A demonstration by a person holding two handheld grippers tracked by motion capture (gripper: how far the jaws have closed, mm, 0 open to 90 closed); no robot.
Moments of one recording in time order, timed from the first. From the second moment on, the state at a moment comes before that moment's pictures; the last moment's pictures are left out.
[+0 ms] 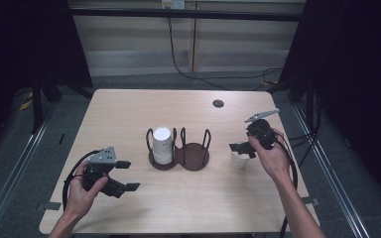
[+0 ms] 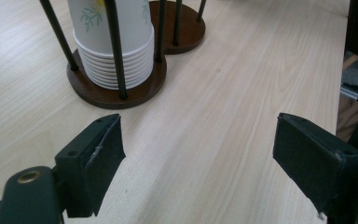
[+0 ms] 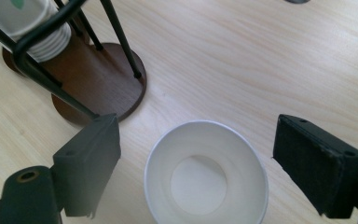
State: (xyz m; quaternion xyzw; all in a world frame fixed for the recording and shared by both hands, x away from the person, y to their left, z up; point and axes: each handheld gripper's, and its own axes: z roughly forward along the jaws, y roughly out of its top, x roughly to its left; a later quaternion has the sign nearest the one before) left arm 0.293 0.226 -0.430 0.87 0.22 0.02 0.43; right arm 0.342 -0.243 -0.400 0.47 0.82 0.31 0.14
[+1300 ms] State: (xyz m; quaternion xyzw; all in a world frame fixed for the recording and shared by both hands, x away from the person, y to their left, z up) left arm 0.276 0.219 -0.445 0.84 0.26 0.04 0.46; right arm 0.229 -0.198 -0.434 0.42 0.75 0.47 0.19
